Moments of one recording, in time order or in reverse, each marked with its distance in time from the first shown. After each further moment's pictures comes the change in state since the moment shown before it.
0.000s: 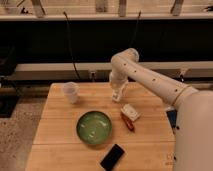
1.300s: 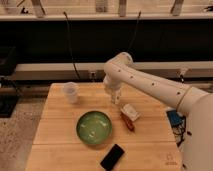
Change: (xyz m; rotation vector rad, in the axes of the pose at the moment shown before) arm -0.061 -0.015 -0.017 -0.007 -0.003 -0.138
